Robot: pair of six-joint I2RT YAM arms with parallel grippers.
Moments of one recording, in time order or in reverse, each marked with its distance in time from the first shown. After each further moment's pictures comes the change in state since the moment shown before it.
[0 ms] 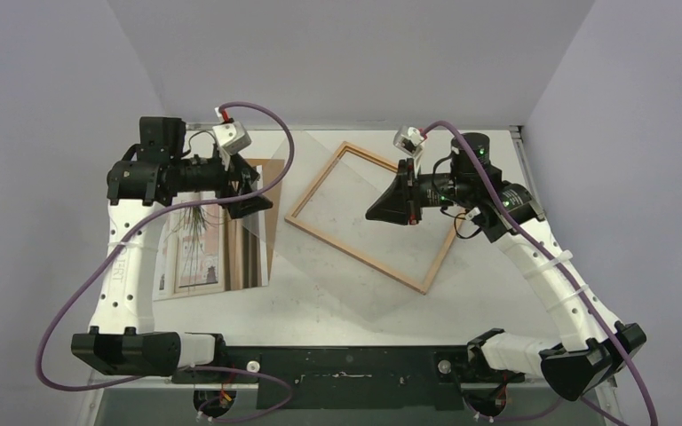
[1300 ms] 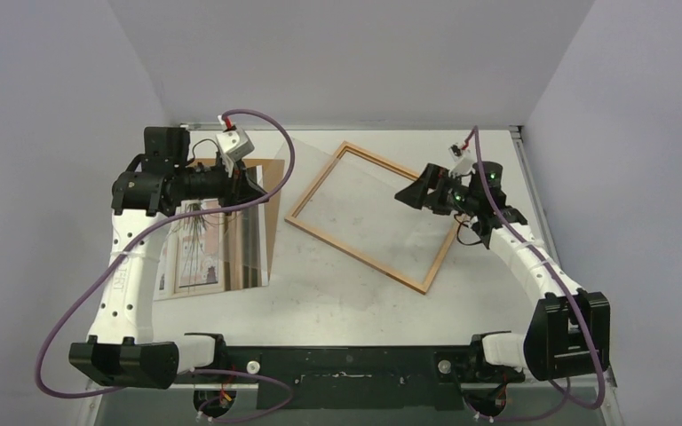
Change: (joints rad) left arm -0.021 -0.045 -0.071 0.048 -0.006 -0.065; right arm -0.316 0.084 -0.447 0.515 0.299 0.408
